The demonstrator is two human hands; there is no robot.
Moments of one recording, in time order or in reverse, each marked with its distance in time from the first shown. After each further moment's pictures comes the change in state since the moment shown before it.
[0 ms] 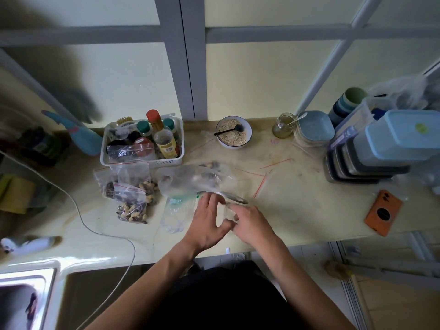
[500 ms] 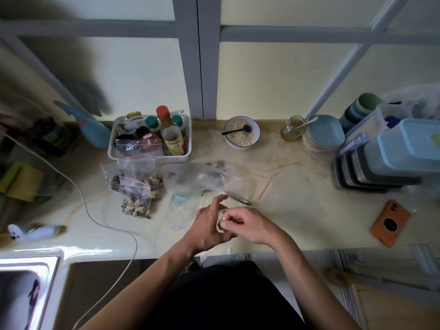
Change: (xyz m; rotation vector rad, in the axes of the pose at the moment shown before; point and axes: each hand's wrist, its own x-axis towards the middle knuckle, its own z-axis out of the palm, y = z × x) left_hand -0.004 -0.022 0.002 -0.091 -0.145 0.031; right_hand 0.000 -0.007 -0.021 0.427 -0.307 -0.142
